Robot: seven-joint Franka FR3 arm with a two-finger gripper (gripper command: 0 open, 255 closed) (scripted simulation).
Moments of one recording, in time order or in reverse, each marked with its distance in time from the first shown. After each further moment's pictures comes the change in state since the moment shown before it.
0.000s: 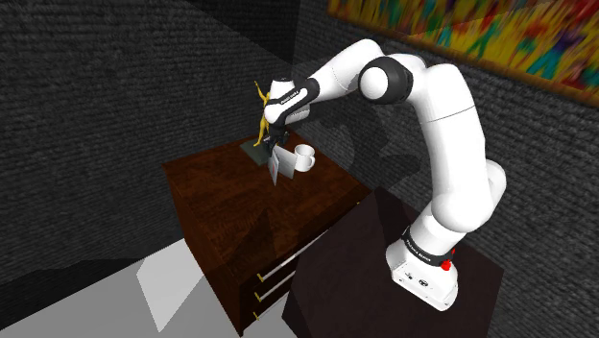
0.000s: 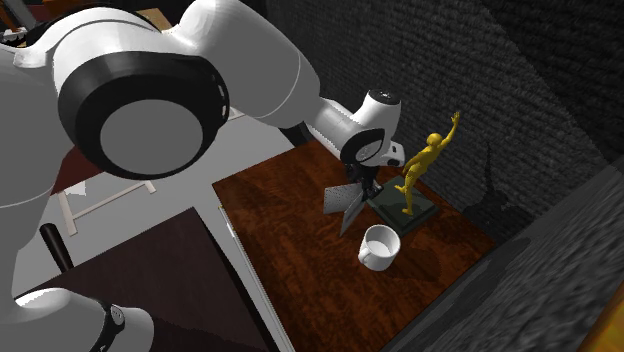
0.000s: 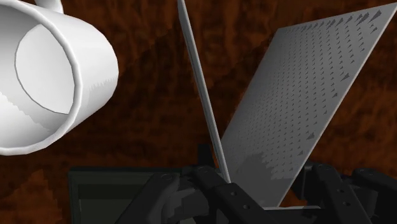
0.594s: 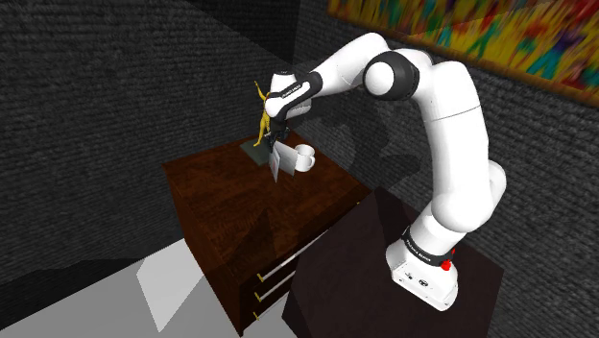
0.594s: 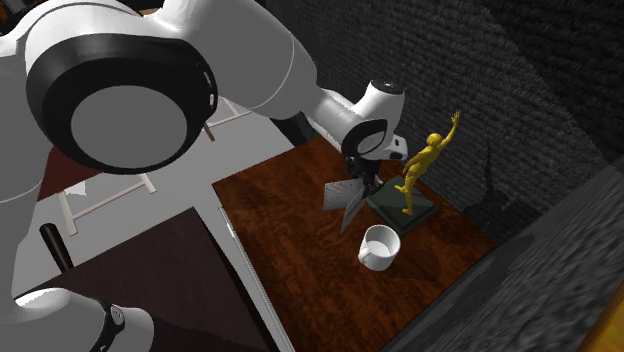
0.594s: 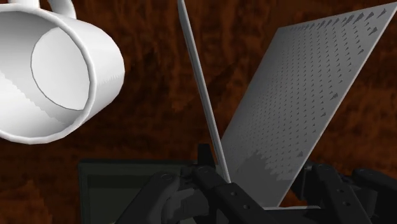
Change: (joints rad) arm -0.002 -0.048 0.000 -0.014 0.001 -0.036 -0.002
